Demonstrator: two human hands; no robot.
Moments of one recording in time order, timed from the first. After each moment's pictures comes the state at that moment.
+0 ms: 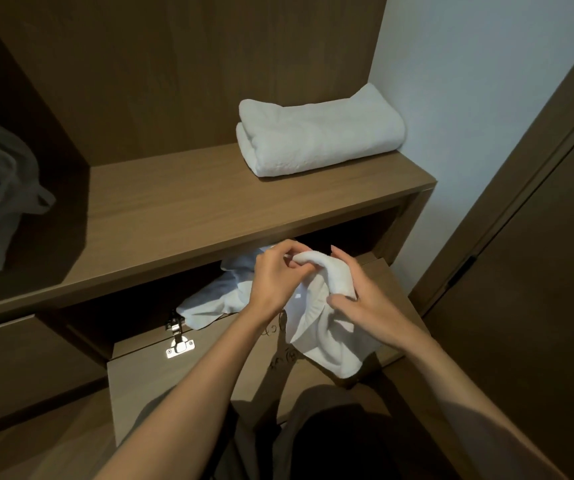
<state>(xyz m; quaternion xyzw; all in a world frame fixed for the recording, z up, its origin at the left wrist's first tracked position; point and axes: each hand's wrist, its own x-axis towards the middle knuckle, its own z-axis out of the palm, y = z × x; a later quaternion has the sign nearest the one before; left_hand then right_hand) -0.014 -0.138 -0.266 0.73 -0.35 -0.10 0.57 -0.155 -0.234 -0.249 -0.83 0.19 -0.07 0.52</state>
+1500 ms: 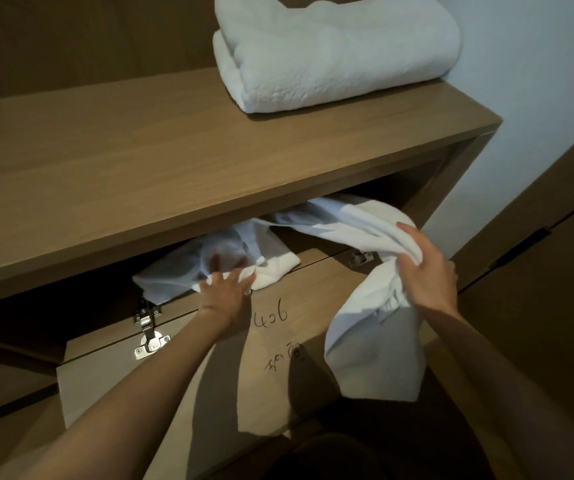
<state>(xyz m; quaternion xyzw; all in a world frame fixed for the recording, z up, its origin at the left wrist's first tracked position) 0.094 -0.126 -0.465 0.89 -0.40 -0.15 -0.14 -0.127 -0.345 -0.380 -0.79 0.44 -0.24 0.36</state>
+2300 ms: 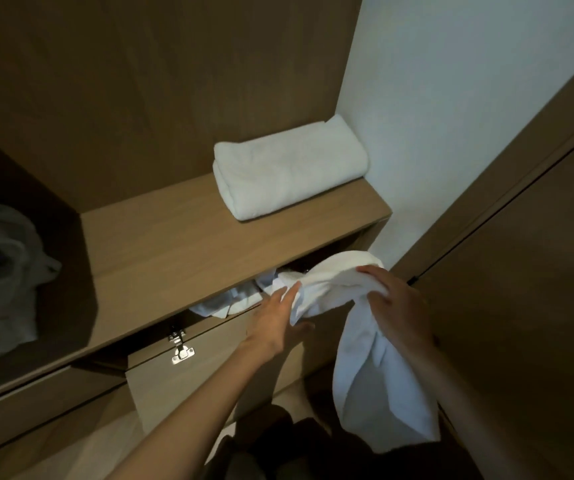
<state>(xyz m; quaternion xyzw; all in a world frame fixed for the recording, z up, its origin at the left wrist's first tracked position) -0.023 -0.153 -0.159 0.83 -0.43 -0.30 0.19 -0.182 -0.292 -0.084 -0.83 0.41 -0.13 0.35</state>
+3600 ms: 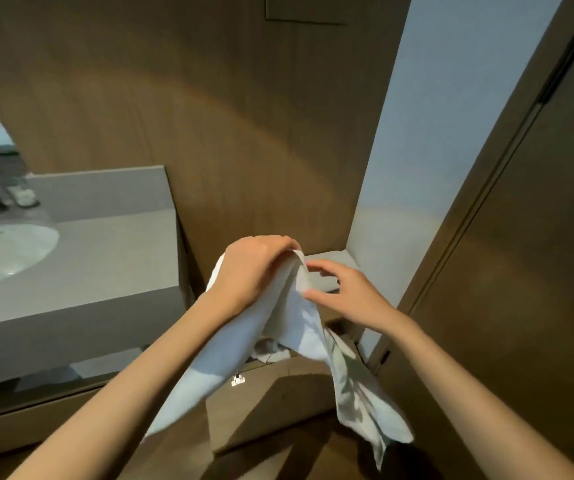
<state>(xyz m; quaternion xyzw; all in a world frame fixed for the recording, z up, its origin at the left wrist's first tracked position) -0.131 0.072 0.447 0.78 -0.56 0.14 0.26 -0.256 -0.098 0.418 -0.91 0.10 -0.08 0.39</state>
